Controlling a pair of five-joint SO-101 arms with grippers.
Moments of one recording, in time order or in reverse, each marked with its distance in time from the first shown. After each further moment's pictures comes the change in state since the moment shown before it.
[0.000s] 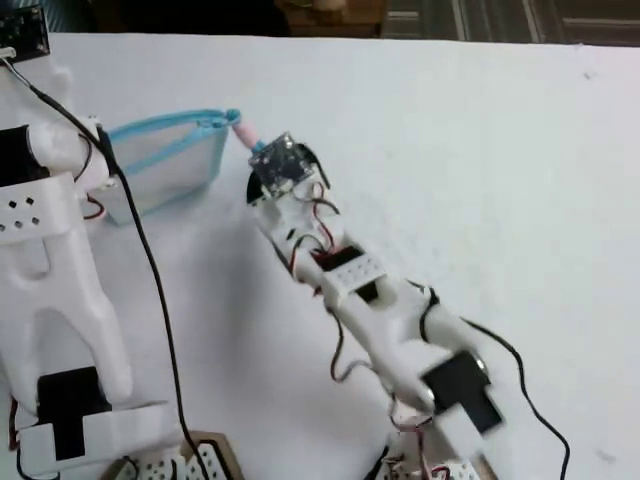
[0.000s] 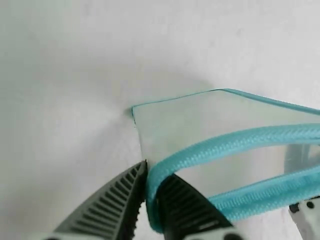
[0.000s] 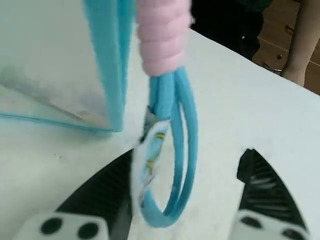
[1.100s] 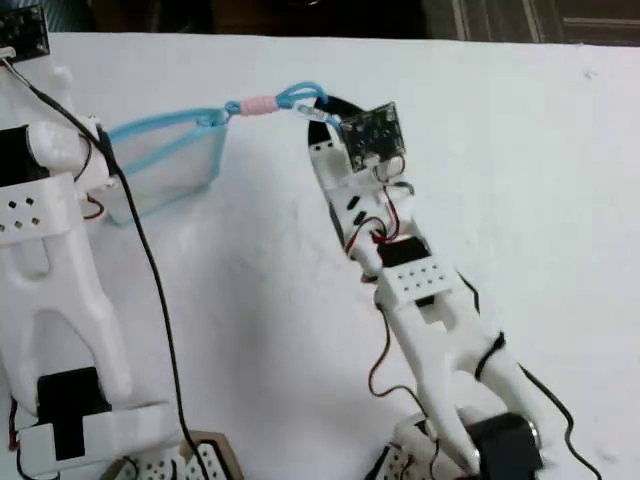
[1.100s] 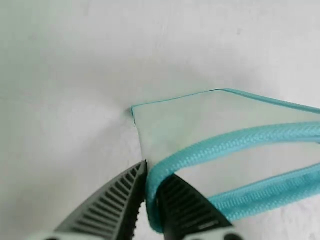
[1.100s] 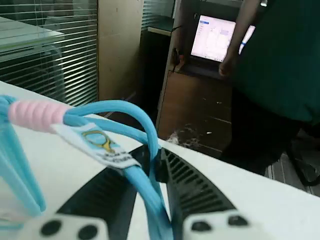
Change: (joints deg) left arm 0.0 0.0 0.0 0.0 0.0; right arm 11.3 -24.3 4.1 0.1 -1.0
